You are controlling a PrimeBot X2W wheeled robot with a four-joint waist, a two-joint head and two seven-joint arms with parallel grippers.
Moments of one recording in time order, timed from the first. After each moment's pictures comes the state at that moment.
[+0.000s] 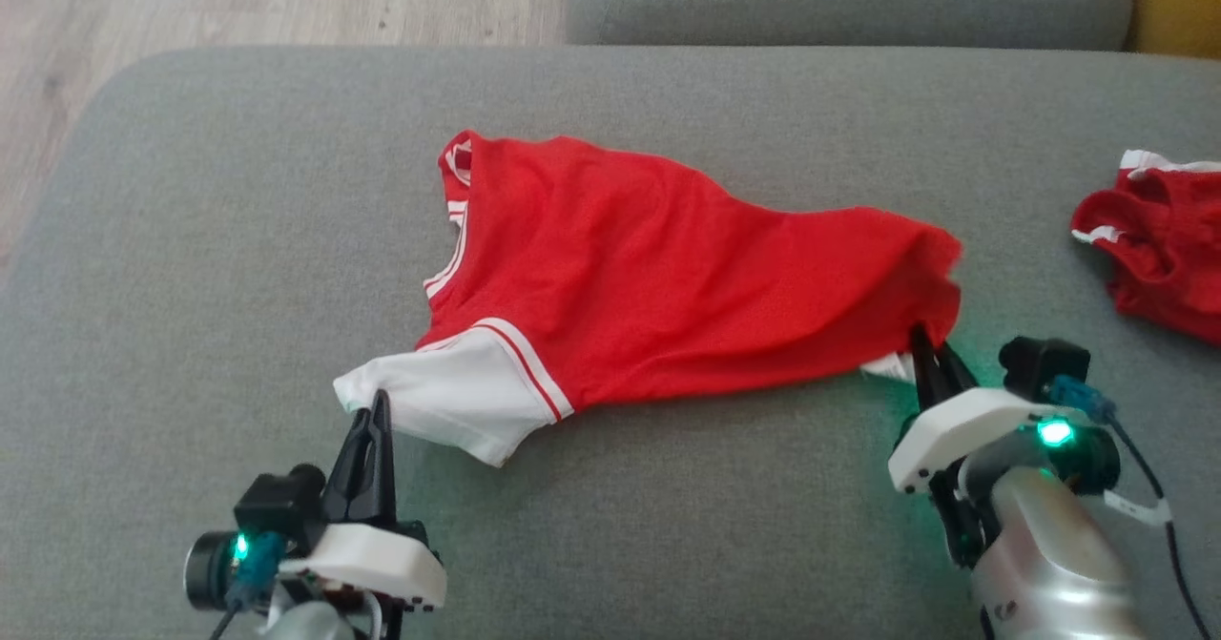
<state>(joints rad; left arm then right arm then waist) -0.13 0.29 -0.55 0.27 -0.60 0.25 -0.21 -0.42 -0.05 0.03 0.91 0.20 0.12 -0.18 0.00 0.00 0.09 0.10</state>
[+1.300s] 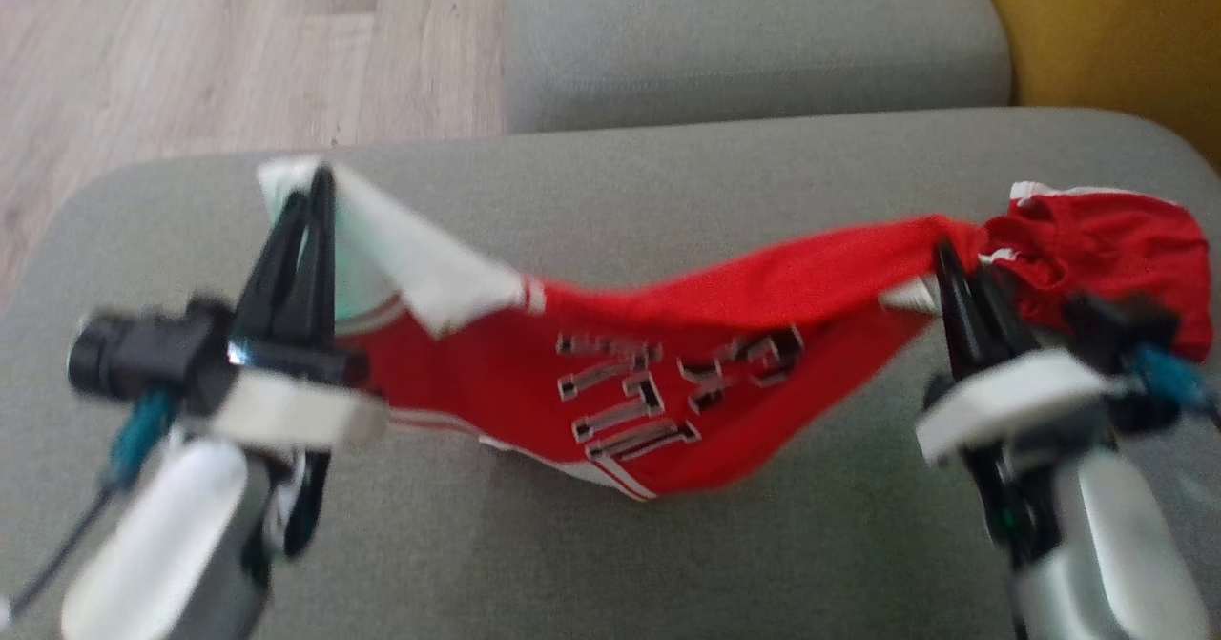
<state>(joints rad) -0.30 0.46 -0.49 -0.09 -0.51 0.22 -0.13 -0.13 -0.05 0.04 0.07 0.23 0.12 0.10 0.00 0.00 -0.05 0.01</state>
